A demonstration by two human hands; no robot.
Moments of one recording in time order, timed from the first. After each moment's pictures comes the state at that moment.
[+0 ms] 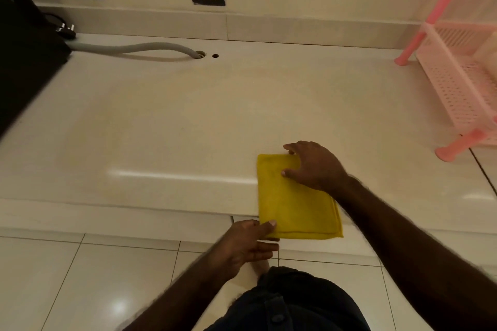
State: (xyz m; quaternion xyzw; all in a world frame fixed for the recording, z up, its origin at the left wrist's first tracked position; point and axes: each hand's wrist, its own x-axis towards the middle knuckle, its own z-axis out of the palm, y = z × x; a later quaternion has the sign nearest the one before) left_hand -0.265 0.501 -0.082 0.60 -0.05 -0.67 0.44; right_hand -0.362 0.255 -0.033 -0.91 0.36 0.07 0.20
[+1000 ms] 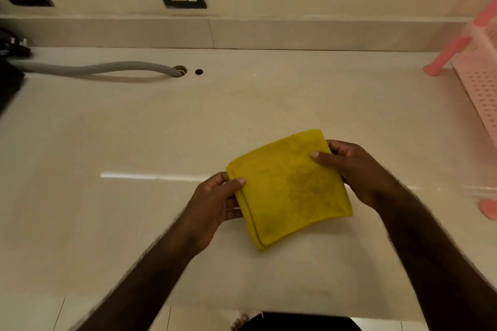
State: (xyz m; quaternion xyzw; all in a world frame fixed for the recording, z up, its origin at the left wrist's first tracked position) left_hand -0.122 0.332 -0.009 0.60 -0.11 -0.58 0.55; right_hand -0.339 0.112 -0.004 -0.57 0.43 -0.12 0.69
